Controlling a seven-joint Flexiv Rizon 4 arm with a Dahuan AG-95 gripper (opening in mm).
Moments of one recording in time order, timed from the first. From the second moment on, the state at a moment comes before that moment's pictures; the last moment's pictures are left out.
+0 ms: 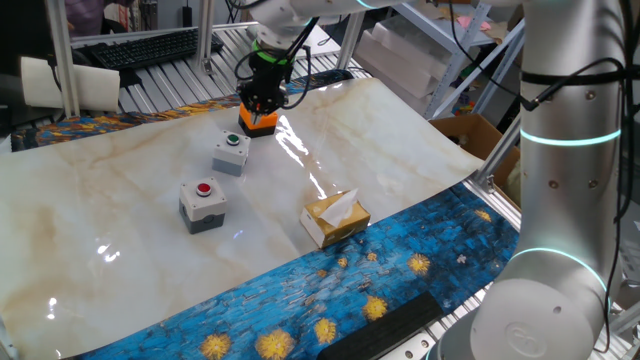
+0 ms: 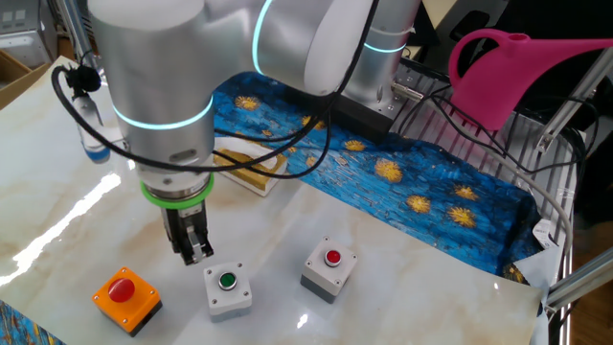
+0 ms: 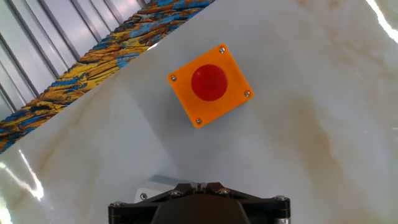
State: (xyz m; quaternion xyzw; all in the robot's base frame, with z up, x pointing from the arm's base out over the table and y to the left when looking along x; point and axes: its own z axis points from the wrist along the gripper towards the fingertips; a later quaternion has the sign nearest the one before) arm 0.696 -0.028 0.113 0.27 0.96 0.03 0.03
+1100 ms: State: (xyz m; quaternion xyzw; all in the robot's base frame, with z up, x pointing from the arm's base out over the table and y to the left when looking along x) arm 0.753 -0.074 0.120 0.18 0.98 0.02 0.04
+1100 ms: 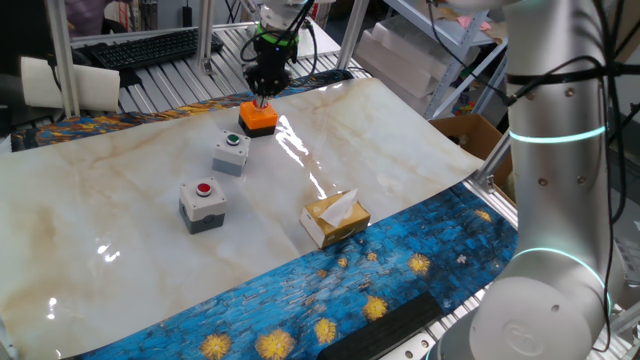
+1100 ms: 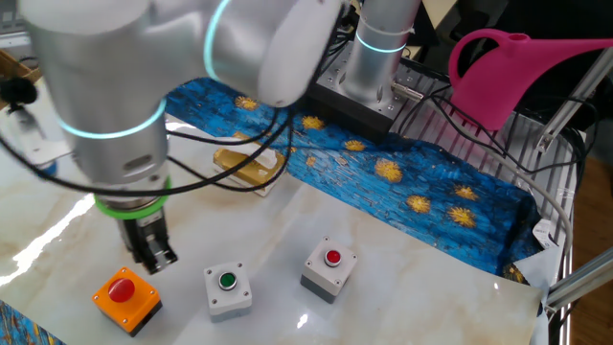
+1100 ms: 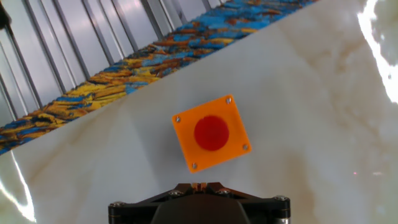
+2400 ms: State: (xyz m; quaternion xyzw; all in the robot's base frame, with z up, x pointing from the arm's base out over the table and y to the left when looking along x) arm 0.779 -0.104 0.107 0.14 0.99 0.02 0.04
